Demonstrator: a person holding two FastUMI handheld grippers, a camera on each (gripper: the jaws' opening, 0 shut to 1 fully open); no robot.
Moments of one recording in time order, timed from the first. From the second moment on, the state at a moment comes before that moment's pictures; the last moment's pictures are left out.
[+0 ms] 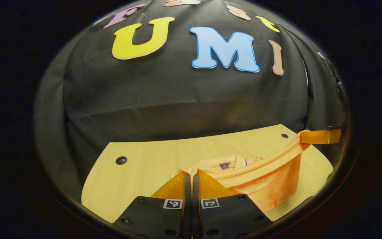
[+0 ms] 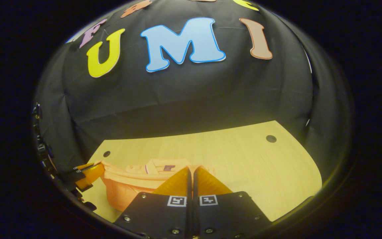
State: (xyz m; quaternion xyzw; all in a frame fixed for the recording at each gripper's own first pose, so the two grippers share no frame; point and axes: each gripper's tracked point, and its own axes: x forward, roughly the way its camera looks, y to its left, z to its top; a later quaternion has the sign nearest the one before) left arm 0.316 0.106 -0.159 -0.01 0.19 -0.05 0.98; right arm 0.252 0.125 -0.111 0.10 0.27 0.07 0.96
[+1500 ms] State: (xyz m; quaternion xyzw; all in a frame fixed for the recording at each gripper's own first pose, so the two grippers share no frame) left arm 0.381 0.117 -0.206 0.00 0.18 -0.02 0.98; right arm 0.309 0.129 -0.179 -0.02 0.30 0.06 0.95
